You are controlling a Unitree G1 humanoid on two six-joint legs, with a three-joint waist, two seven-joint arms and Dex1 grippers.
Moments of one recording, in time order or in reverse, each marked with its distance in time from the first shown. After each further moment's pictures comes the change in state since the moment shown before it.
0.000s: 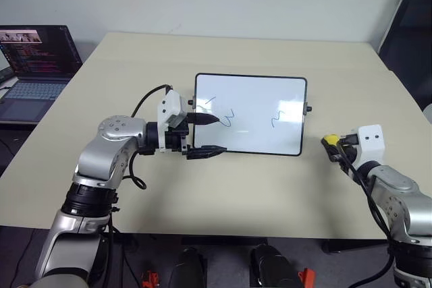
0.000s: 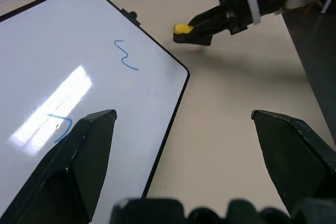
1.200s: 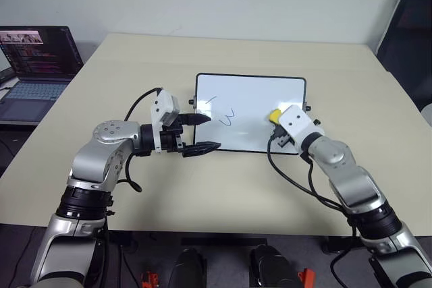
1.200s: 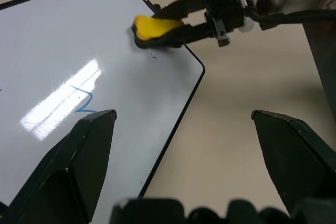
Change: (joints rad) left arm 0.004 0.014 0.020 0.066 -0.034 0.005 0.034; right arm -0.356 -0.001 0.489 0.225 -0.439 -0.234 0.011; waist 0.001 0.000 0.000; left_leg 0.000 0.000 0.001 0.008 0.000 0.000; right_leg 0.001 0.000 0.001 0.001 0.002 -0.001
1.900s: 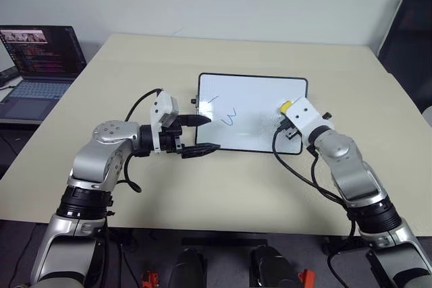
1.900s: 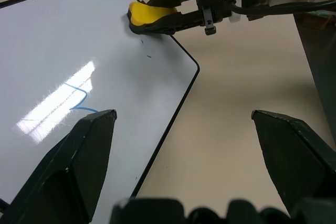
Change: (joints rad) left arm 0.000 -0.001 0.000 0.016 0.001 -0.019 -0.025; right arm -0.003 0.010 -0.041 0.017 -0.088 0.003 0.024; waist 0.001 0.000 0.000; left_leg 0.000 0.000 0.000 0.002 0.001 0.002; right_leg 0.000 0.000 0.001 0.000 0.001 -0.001
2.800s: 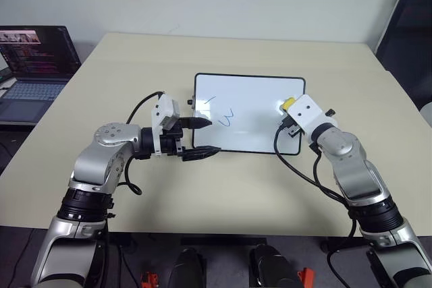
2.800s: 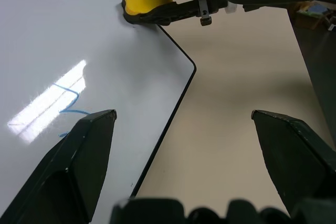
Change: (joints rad) left arm 0.017 -0.004 -0.003 -0.017 0.000 0.001 -0.002; right arm 0.002 -0.014 -0.013 -0.031 -0.041 0.027 0.068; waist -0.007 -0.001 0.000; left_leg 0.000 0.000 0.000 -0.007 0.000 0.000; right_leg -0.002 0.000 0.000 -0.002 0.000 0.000
